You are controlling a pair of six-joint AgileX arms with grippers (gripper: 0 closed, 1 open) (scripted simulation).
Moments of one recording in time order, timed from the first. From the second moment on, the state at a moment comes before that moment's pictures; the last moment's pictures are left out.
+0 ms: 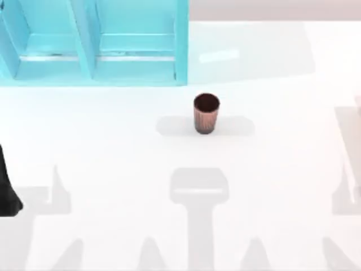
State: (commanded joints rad) left arm 0.00 0.00 0.00 0.00 0.00 0.00; right arm 0.00 0.00 0.00 0.00 0.00 0.00
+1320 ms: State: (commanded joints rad) left arm 0.00 0.00 0.00 0.00 0.00 0.00; right arm 0.14 1.53 1.62 -1.01 0.09 0.35
